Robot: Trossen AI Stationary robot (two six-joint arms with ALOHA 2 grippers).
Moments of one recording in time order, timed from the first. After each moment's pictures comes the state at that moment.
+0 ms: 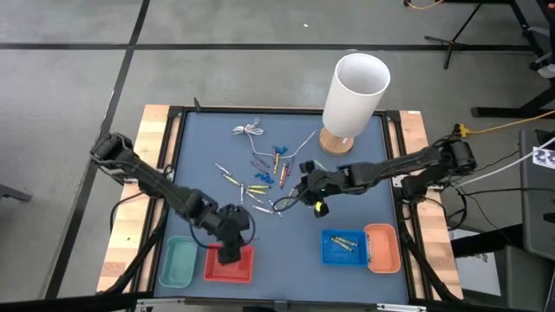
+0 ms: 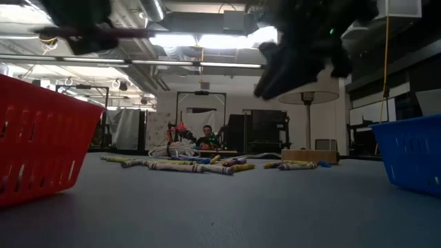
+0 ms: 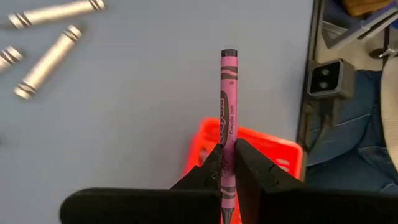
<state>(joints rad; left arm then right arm) -0.51 1.50 1.05 -0.49 -0.05 -0.83 0.13 1.54 0.97 -0.25 0.14 -0.43</state>
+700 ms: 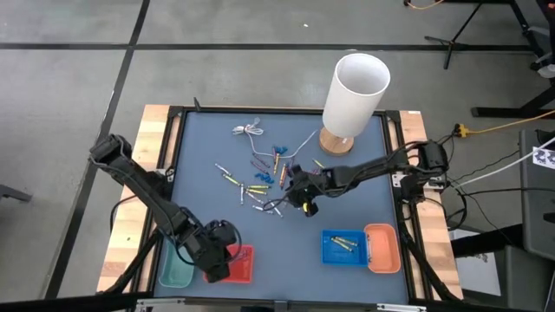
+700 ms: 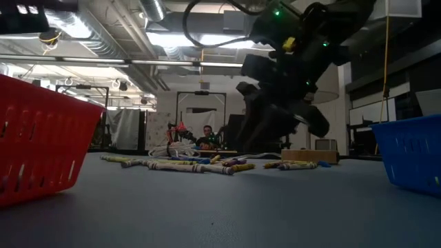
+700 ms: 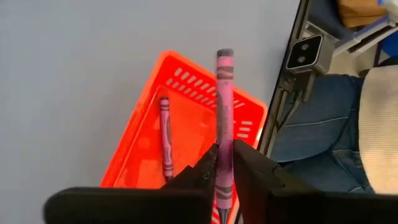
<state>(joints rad) -0.72 1.51 1.05 -0.50 -0.17 -1.15 0.07 1.79 0.97 -0.06 0.08 -0.56</state>
